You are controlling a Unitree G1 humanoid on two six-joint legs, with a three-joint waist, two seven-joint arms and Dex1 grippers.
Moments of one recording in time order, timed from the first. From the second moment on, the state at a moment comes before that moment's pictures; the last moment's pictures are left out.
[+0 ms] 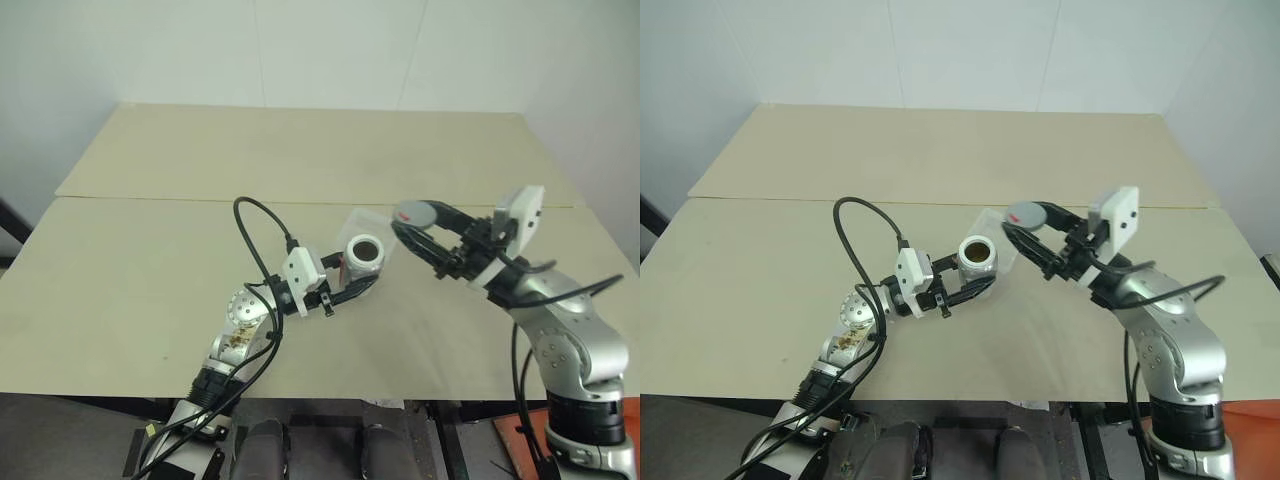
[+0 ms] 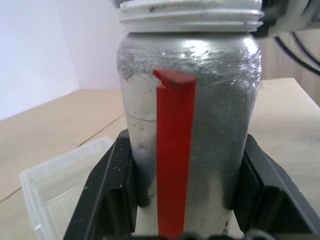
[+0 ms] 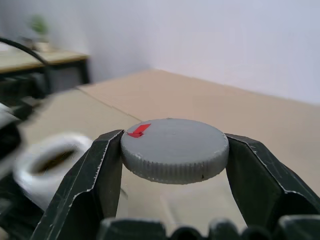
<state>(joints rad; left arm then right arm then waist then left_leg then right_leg) -0.42 0.19 -0.21 0.17 -0.23 -0.20 -0.88 -0.21 -0.55 -0.22 -0.41 0.60 0.51 0.56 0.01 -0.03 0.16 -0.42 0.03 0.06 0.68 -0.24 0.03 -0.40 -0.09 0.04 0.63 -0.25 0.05</state>
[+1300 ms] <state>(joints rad) -1.22 0.32 -0.47 1.17 0.55 -0.65 -0.29 -0.15 -0.75 -0.21 -0.71 0.44 0.96 0.46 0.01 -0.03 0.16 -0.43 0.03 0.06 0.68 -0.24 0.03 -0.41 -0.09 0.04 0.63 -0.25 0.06</state>
